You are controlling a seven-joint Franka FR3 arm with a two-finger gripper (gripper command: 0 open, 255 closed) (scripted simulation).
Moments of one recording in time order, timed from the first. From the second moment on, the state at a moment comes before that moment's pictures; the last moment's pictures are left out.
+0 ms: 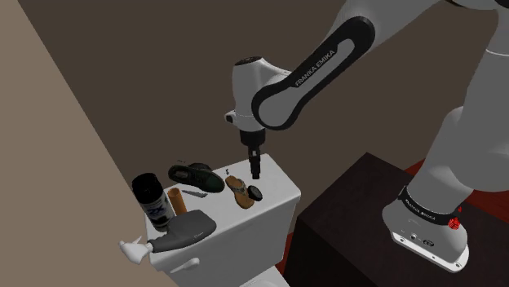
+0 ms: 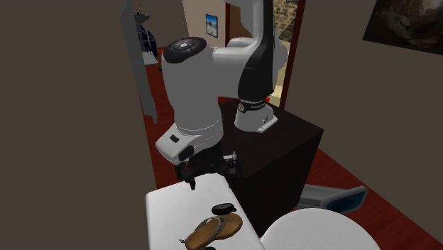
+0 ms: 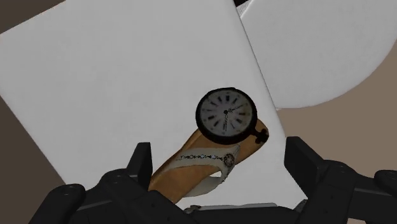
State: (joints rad) arm 0.31 0.15 0.28 -2.28 0.04 2.34 -0.35
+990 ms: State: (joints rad) arm 0.36 0.38 0.29 -2.23 -0.03 2.49 -0.36
